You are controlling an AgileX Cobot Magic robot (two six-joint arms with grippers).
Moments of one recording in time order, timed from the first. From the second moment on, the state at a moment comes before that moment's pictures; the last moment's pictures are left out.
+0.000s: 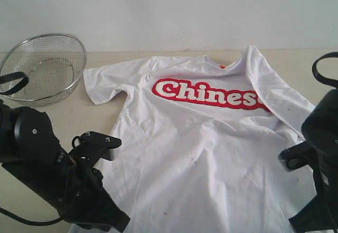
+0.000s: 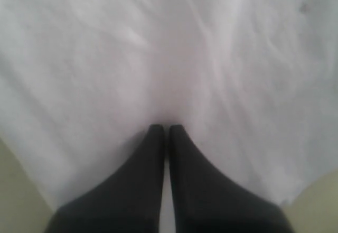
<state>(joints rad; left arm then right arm) -0.59 1.74 -0.66 -0.58 0.46 0.42 0.36 1.60 -0.62 -0.34 0.98 0.50</state>
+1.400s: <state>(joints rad) -0.59 1.72 -0.66 -0.59 0.45 0.46 0.36 1.73 -0.68 -0.27 0.90 0.38</state>
